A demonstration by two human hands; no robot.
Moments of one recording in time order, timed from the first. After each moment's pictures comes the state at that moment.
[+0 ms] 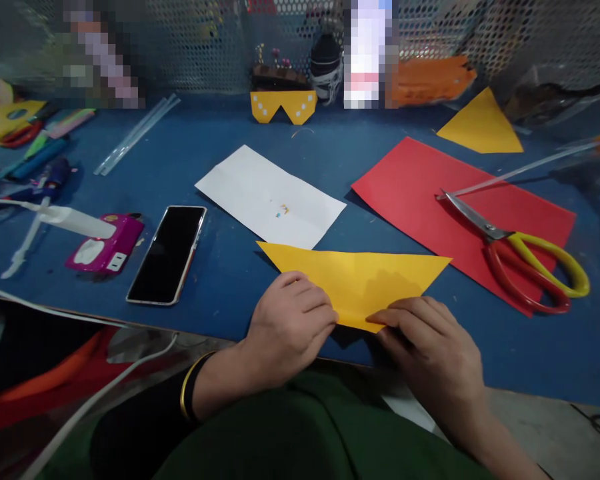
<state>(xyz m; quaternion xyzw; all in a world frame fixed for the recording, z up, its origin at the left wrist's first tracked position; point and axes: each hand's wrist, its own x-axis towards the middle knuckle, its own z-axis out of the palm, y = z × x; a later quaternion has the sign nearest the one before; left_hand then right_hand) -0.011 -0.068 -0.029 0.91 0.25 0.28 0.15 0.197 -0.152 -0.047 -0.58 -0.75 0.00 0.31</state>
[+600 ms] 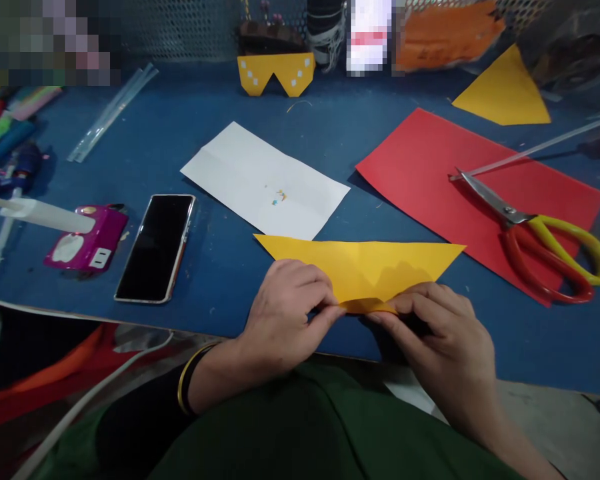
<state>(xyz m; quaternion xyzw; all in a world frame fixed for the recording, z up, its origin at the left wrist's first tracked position) -0.008 -0.064 -0.030 0.87 0.33 0.25 0.27 0.195 -0.154 -0.043 -0.67 -0.67 0.09 0.30</state>
